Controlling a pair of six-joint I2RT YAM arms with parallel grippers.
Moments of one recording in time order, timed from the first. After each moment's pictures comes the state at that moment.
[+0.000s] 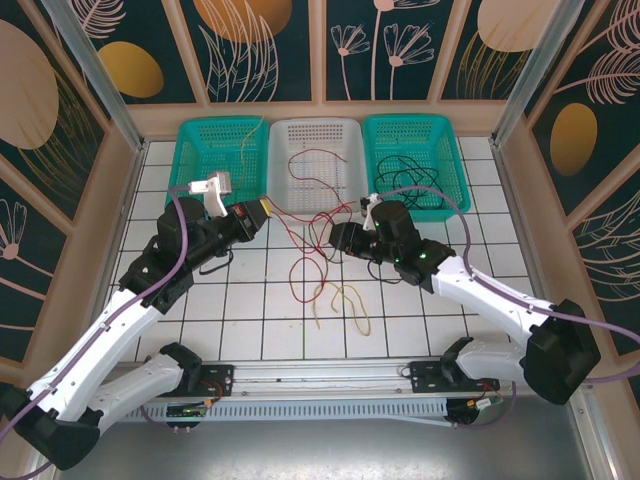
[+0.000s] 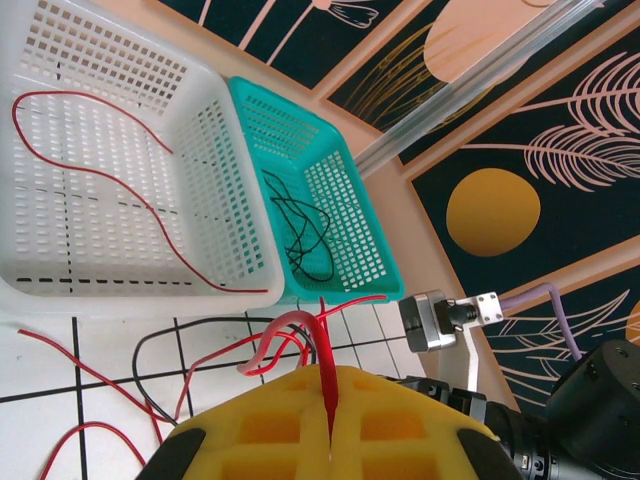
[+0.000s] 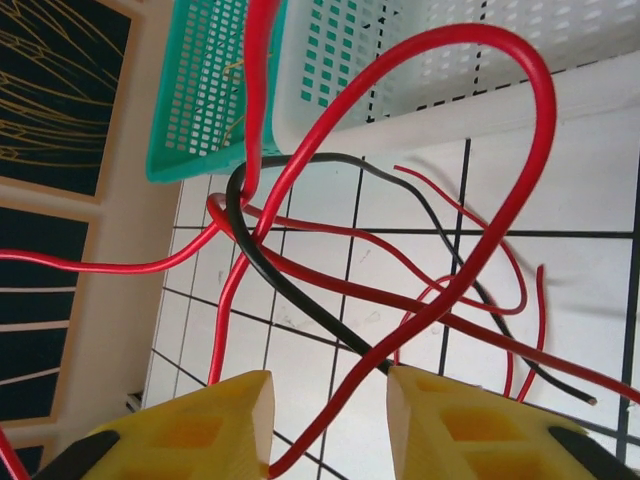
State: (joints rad) left arm -0.56 0.89 0.93 -0.29 0.16 -0.81; right arm 0.73 1.22 0.82 -0.13 -0.21 0.86
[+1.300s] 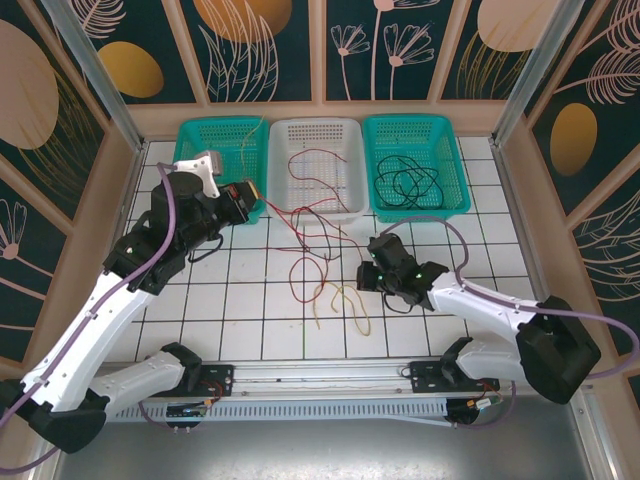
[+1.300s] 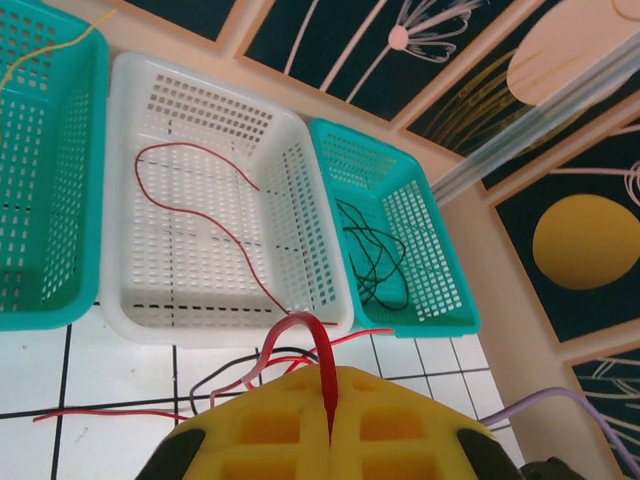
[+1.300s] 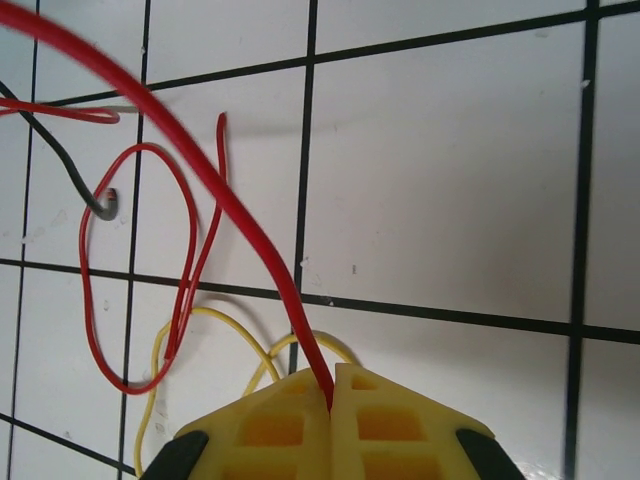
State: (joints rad) left arm -0.56 1.00 1.23 -0.59 0.00 -0.72; right arm 0.76 1.20 0.60 -0.30 0.00 0.73
